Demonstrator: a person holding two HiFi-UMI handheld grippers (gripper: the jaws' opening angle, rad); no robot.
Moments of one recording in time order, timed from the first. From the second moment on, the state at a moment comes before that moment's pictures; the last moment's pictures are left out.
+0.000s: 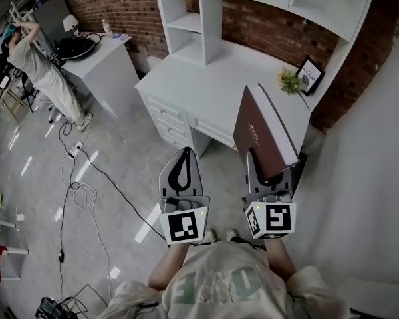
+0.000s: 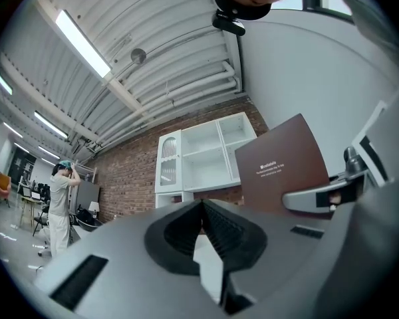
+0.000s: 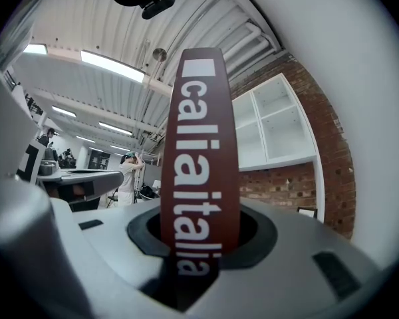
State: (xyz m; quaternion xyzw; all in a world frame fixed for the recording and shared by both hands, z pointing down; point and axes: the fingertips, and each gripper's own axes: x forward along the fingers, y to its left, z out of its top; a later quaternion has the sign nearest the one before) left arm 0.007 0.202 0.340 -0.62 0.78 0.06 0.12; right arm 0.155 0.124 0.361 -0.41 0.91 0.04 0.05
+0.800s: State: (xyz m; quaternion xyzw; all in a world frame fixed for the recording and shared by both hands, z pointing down) left arm -0.061 0.125 0.348 -0.63 0.77 0.07 0.13; right arm 0.100 0.047 0.359 -0.43 0.90 0.07 0.07
